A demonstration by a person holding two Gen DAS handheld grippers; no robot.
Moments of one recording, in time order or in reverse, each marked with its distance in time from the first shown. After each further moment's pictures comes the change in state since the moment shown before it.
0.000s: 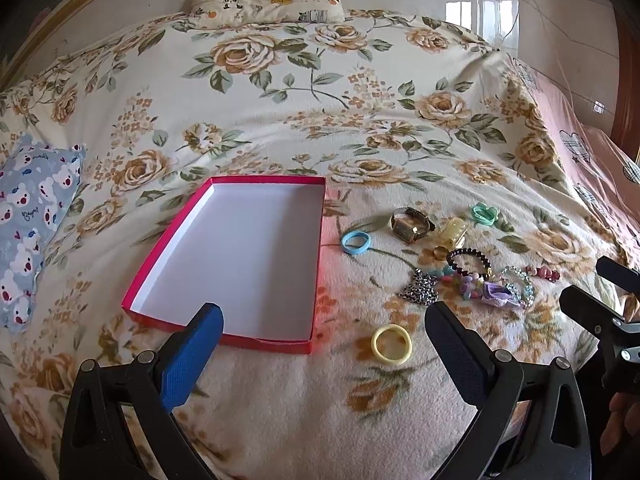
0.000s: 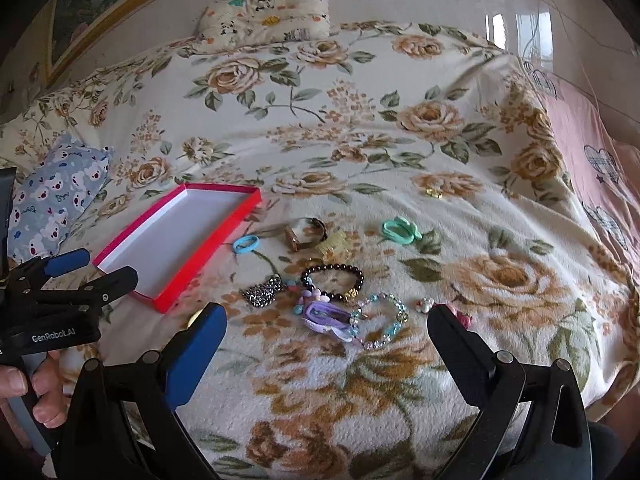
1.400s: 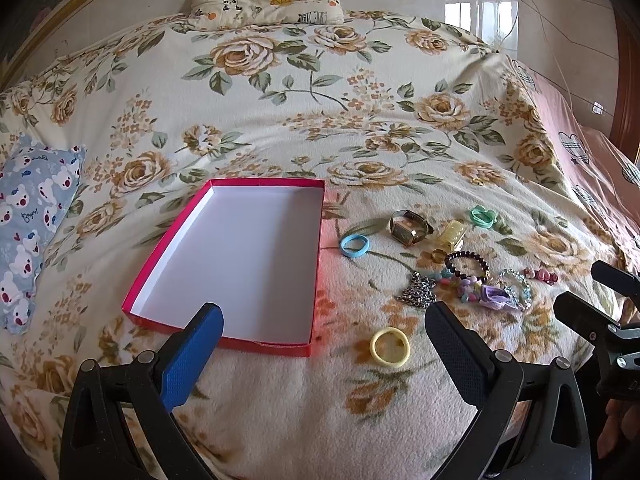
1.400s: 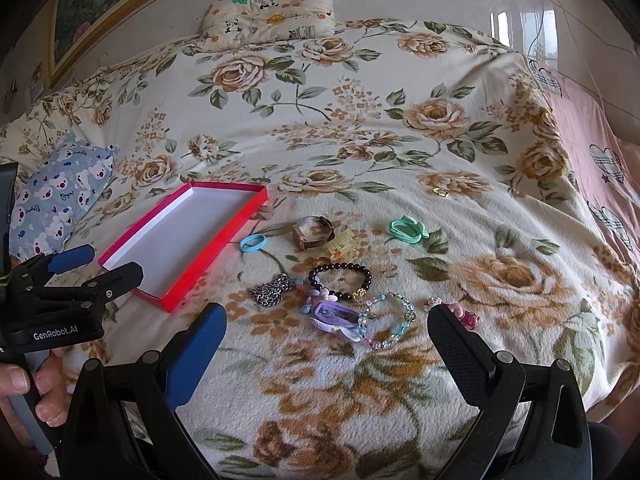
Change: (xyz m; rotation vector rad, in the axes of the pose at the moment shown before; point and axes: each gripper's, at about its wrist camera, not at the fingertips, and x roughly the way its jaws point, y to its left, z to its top) left arm -0.006 0.000 -0.004 -0.001 -0.003 -0.002; right arm 0.002 0.002 0.001 -0.001 0.012 0.017
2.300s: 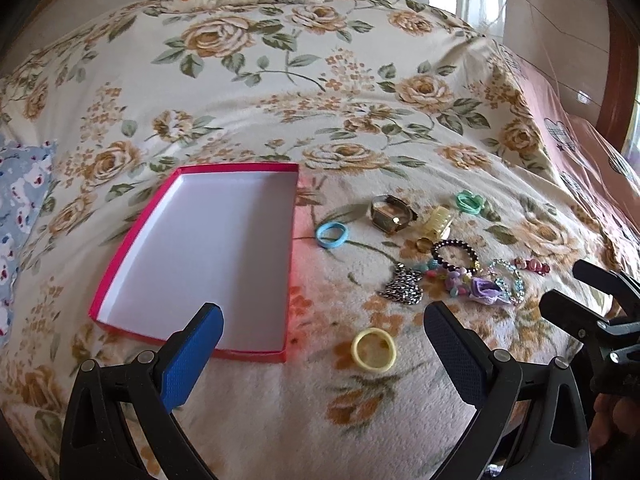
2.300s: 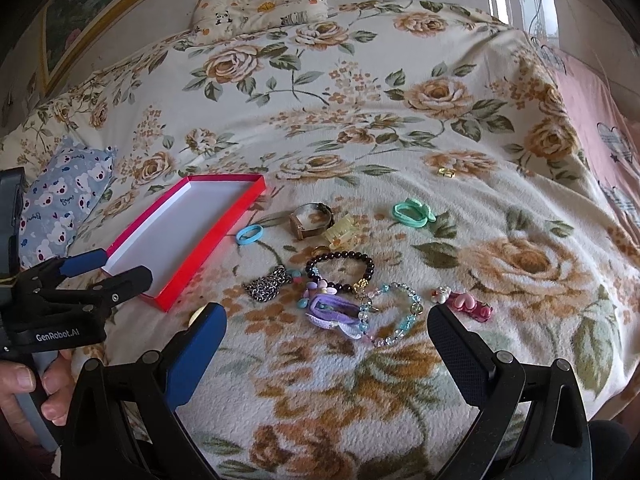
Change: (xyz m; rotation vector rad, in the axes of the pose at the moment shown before) left arm 0.037 0.001 0.024 0.018 0.080 -0.094; right arm 0.020 -0.012 0.001 0.055 0.056 0.044
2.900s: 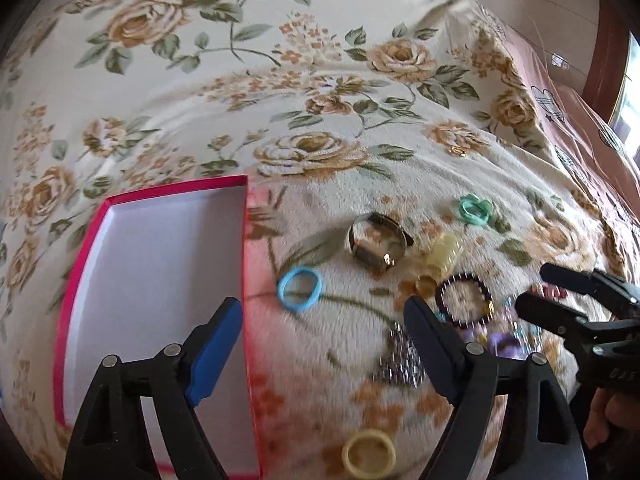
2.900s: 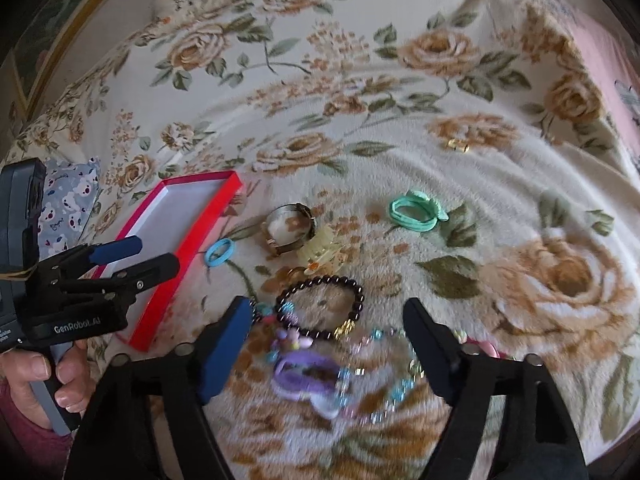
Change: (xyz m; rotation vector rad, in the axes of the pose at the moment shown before) left arm 0.113 -0.006 0.089 0.089 0.127 -0.082; right arm 0.077 -0.042 0.042 0.102 0.142 0.063
